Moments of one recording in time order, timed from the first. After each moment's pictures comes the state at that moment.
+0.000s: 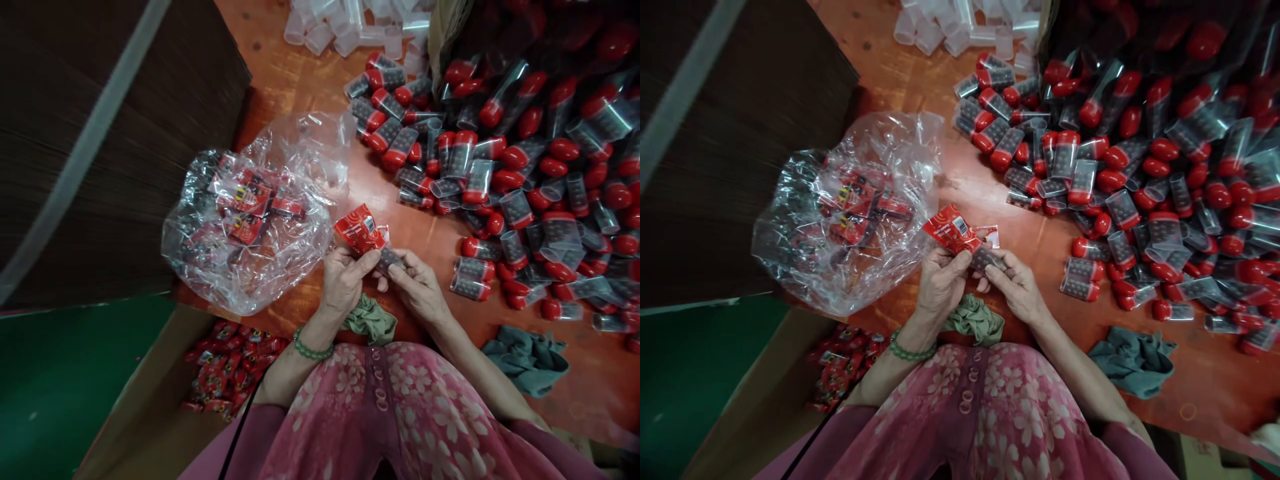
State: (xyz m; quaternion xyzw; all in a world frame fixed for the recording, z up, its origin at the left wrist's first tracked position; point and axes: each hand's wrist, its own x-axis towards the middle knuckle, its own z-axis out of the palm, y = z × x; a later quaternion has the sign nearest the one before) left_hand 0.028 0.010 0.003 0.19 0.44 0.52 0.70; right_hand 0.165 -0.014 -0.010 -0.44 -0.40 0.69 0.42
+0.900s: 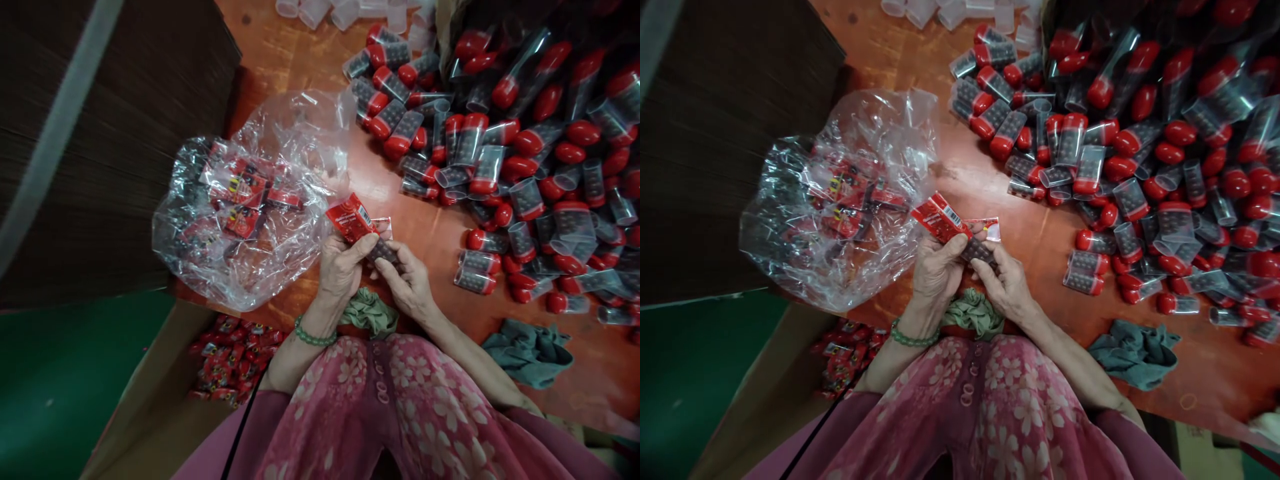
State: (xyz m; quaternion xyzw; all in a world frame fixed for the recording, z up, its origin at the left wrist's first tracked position) left_hand 0.025 0.022 0.002 0.18 0.42 0.54 0.71; right_hand 0.145 -0.014 -0.017 -0.49 -0.50 0.56 0.44
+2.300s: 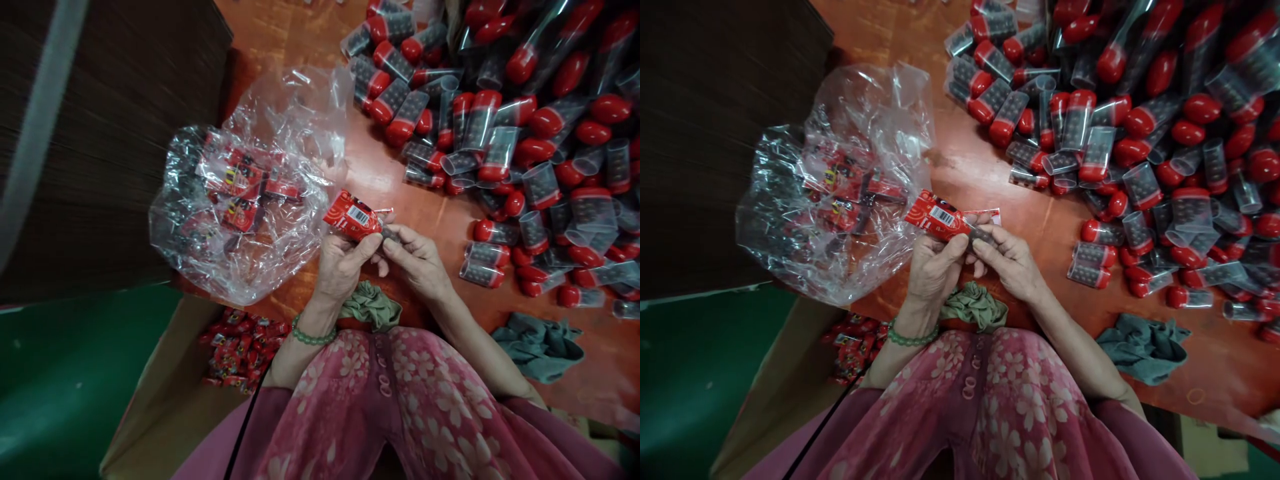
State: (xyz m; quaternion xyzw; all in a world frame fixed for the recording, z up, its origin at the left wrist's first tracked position) left_hand 0.019 0.012 0.005 0.26 0.42 0.51 0.71; right_hand 0.156 0.009 -0.005 -0.41 -0.40 0.70 0.41
